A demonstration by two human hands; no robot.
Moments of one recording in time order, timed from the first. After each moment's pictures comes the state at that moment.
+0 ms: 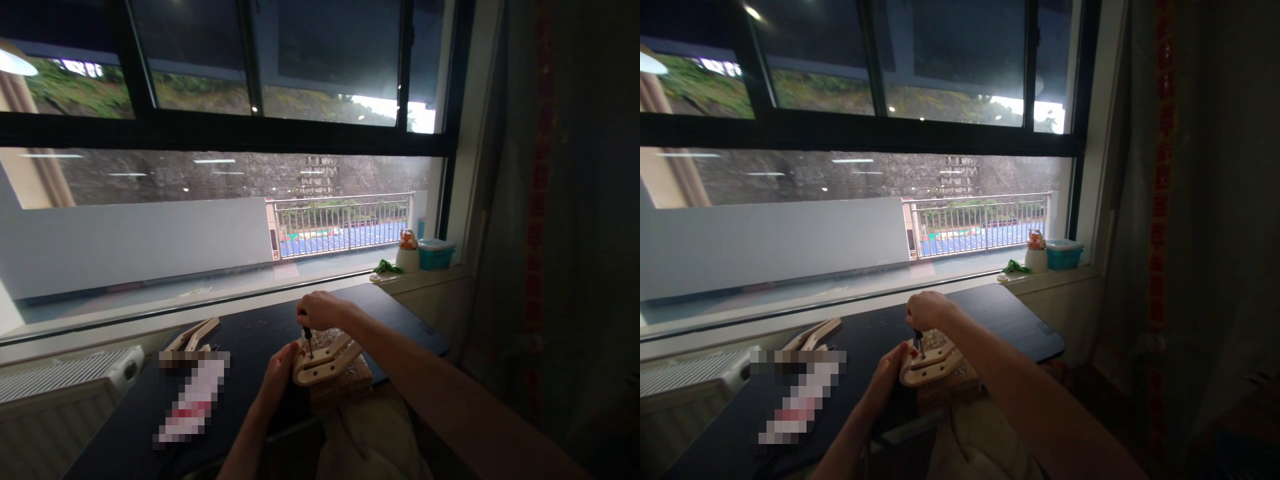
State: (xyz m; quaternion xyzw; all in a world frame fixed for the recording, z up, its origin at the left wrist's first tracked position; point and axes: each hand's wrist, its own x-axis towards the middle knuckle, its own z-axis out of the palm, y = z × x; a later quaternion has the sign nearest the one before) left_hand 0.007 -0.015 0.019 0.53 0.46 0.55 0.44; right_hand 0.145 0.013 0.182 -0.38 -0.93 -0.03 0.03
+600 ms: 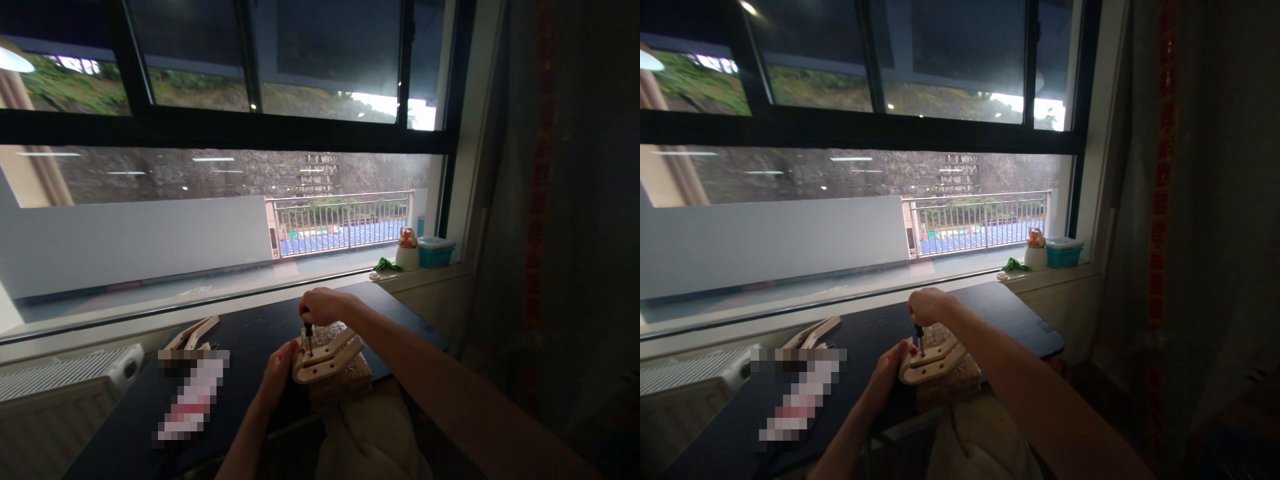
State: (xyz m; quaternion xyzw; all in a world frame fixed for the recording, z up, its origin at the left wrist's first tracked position) left_hand 0.007 -0.014 0.019 0.52 0.48 0.56 0.44; right_hand 0.149 0.019 0.185 -0.35 -0.94 -0.01 0.00
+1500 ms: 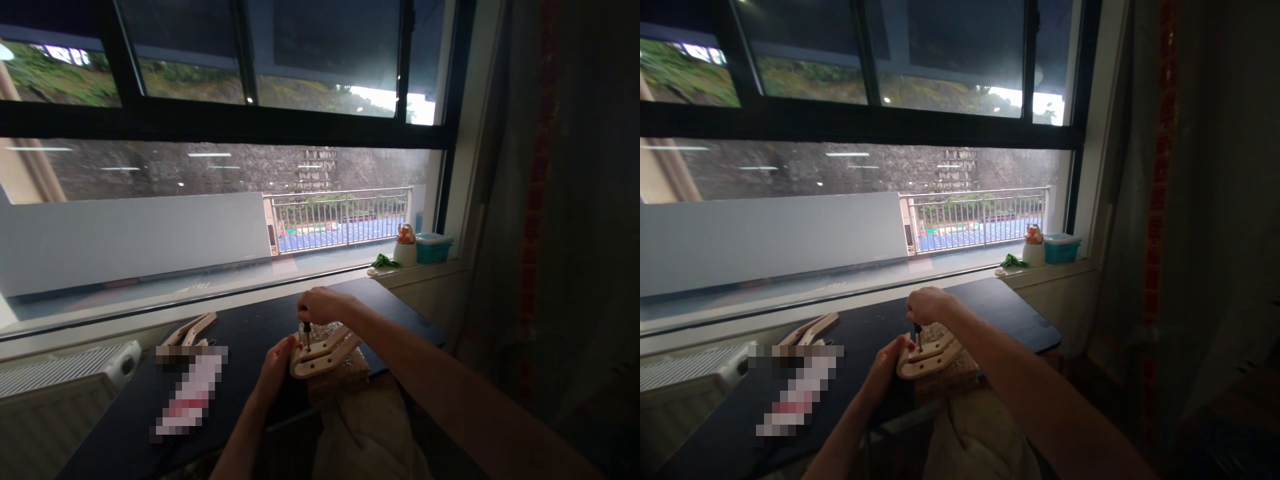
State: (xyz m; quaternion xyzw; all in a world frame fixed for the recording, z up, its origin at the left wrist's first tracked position) left_hand 0.006 -0.011 0.013 0.53 0.47 0.56 0.44; right_hand 0.150 0.016 0.179 -0.36 -0.93 -0.03 -0.01
